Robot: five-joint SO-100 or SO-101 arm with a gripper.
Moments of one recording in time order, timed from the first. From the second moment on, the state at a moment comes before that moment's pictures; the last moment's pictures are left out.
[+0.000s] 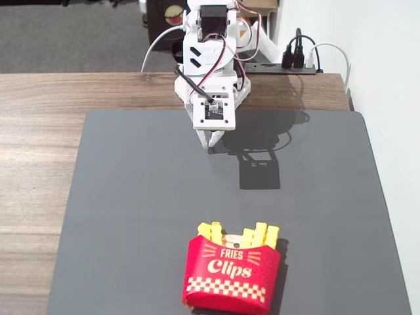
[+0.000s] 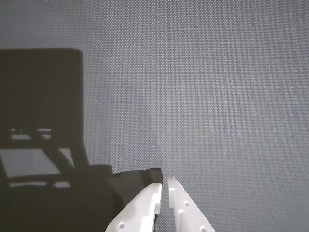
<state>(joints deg) 0.6 188.5 175.7 76.1 -91.6</state>
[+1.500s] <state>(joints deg) -12.8 143.9 147.6 67.7 -74.0</state>
